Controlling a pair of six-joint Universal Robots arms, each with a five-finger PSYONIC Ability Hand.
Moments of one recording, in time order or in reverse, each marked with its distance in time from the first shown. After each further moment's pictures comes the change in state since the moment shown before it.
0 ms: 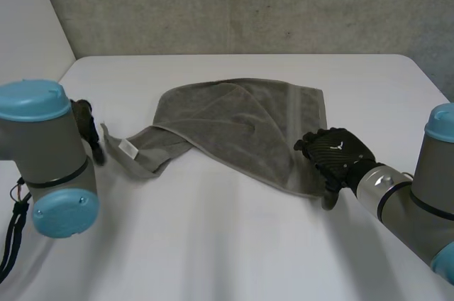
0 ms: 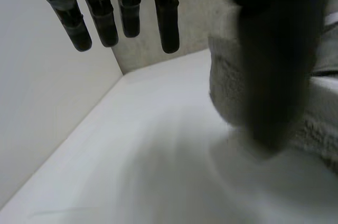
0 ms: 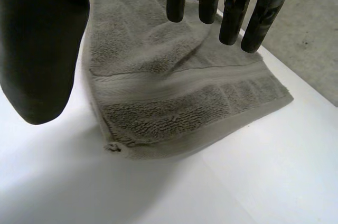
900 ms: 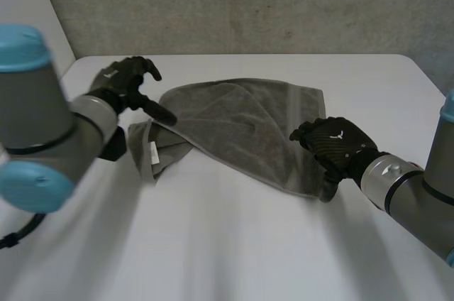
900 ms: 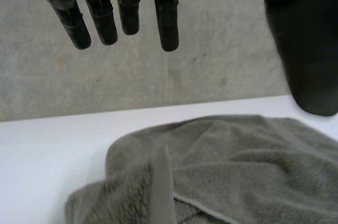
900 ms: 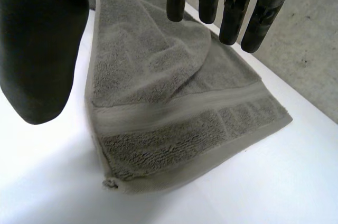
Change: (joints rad) left arm -0.050 0.070 0.190 -0.178 0.434 -0.227; right arm -0.003 -0.054 -0.043 0.080 -0.054 0.017; left_hand -0.046 -0.048 -0.042 -0.038 -0.081; right_hand -0.006 0.000 0.000 0.000 -0.002
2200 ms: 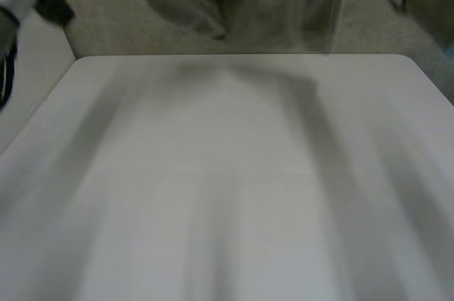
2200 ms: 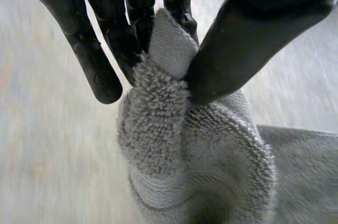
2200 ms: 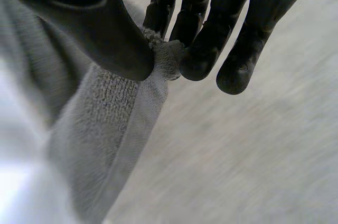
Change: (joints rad) left arm 0.289 -0.011 0.358 0.280 0.485 -0.326; right arm 0.049 0.393 -1.415 0.460 0.114 0.018; left_hand 1.015 1.078 1.076 1.093 1.043; right_hand 1.103 1.059 1.098 1.083 1.088
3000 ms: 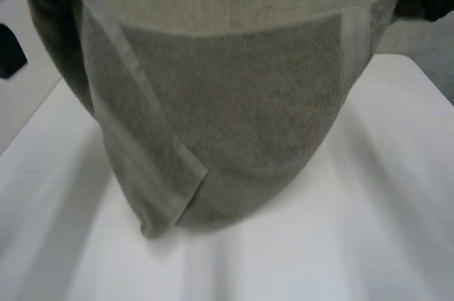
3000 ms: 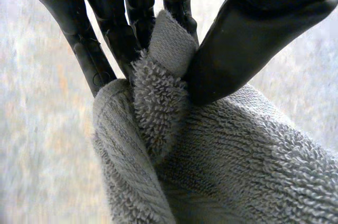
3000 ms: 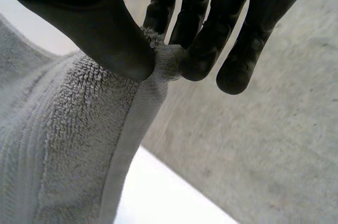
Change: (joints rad) left arm -0.130 0.468 -0.334 -0.357 -0.321 0.433; right arm -0.353 -0.532 0.671 0.064 -0.458 0.245; left_hand -0.005 -0.016 -0.012 -0.005 0.000; right_hand -0.006 -0.005 -0.004 -0.001 0.000
